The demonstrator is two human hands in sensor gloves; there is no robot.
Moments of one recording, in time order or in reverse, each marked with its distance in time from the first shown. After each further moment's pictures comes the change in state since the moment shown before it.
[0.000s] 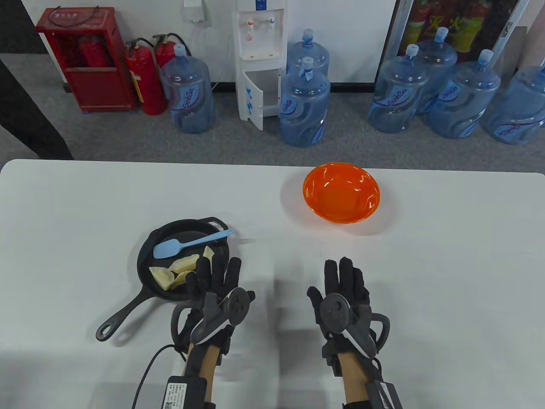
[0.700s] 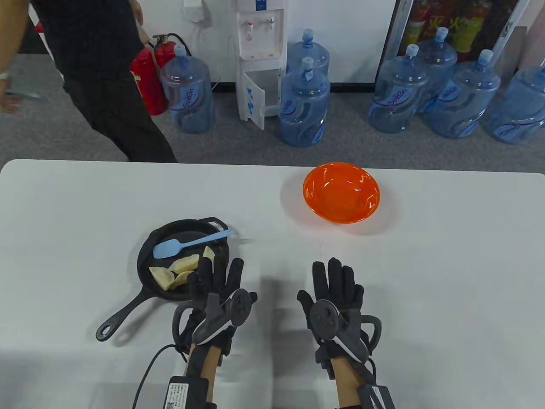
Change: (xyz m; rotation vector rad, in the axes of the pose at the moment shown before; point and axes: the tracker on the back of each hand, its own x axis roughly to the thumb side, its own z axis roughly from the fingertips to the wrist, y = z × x) left_hand 0.004 0.000 0.001 -0.010 -0.014 -0.012; right_hand 0.023 0.006 0.017 -0.010 -0.134 0.083
